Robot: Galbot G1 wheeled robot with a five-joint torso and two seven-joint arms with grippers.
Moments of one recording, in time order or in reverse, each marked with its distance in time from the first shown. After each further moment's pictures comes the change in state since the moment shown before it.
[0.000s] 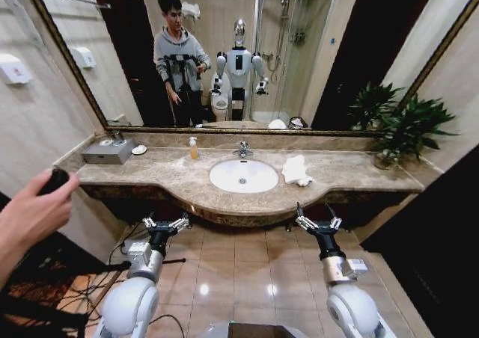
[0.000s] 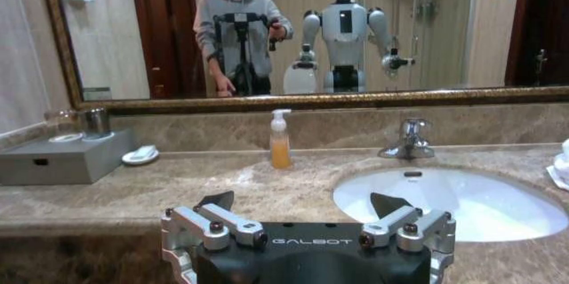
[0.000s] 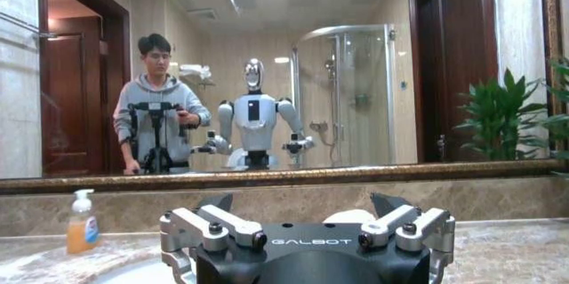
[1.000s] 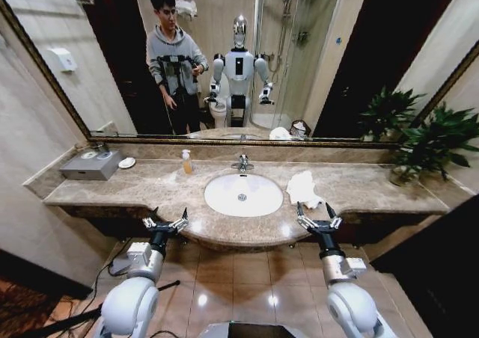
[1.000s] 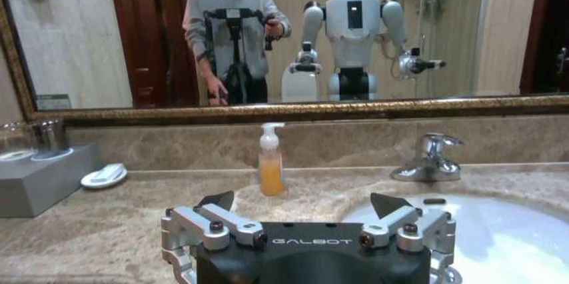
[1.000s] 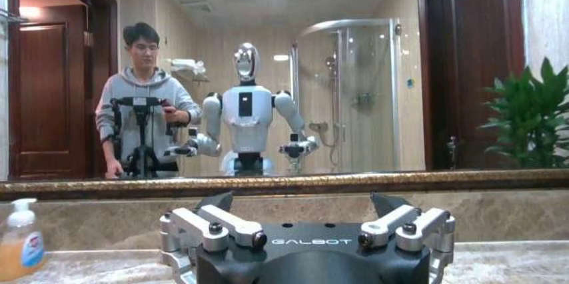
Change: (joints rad) left arm 0.000 0.000 0.000 0.000 0.000 0.000 0.000; right arm 0.020 -0.009 -0.003 -0.022 -0.004 0.007 0.003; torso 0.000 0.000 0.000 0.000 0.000
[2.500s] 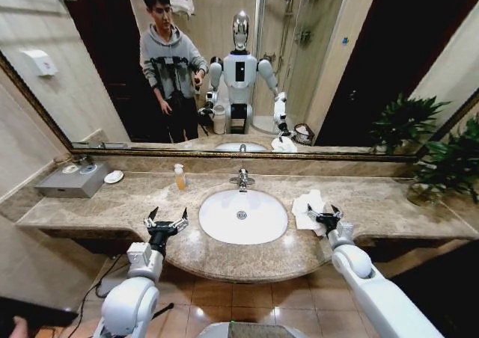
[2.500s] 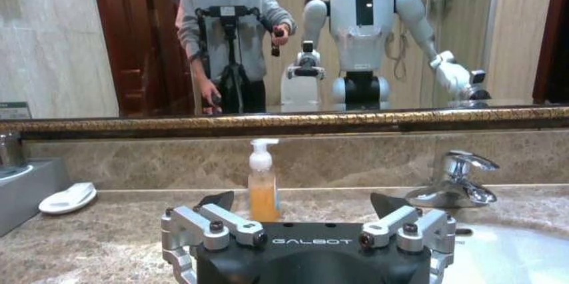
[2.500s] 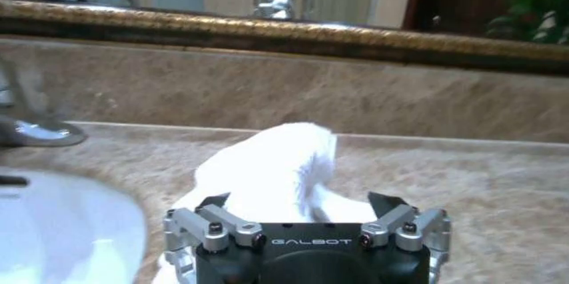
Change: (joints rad) left arm 0.000 0.000 0.000 0.000 0.000 0.000 0.000; right arm 0.390 -0.162 -0.099 -0.461 0.235 -0.314 -0.011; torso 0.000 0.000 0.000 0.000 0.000
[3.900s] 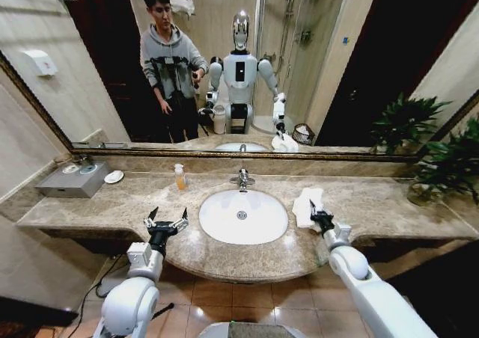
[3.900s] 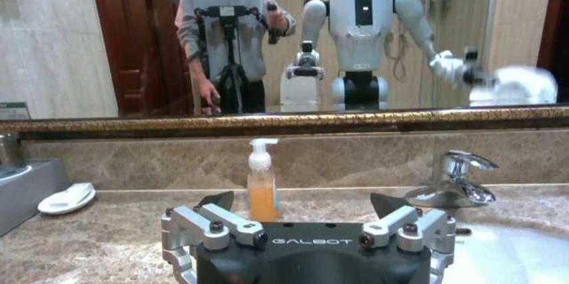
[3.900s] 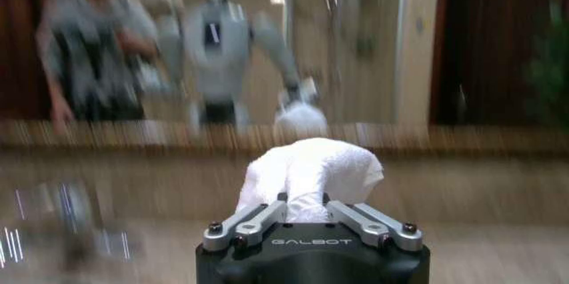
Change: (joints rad) left arm 0.000 0.000 0.000 0.000 0.000 0.000 0.000; right arm 0.021 -0.018 0.048 0.187 0.014 0.130 -0.040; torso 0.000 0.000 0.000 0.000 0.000
